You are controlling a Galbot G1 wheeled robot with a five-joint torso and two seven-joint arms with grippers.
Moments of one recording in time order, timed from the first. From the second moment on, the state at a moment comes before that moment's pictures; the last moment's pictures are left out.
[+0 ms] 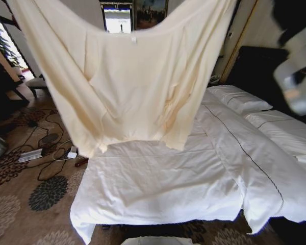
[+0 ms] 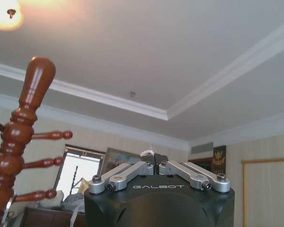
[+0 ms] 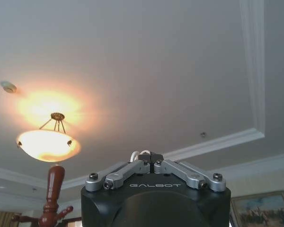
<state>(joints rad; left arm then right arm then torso) -0.40 -0.18 -0.20 -2.09 -2.08 0.47 -0.70 0.04 0.37 0.33 2.22 1.76 -0.13 0.40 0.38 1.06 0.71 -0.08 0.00</state>
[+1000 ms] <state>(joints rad) 0.47 -0.78 -0.16 -1.75 -1.40 0.65 -0.80 -0.21 0.98 -0.29 1.44 1.00 -0.14 0.46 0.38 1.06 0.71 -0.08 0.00</state>
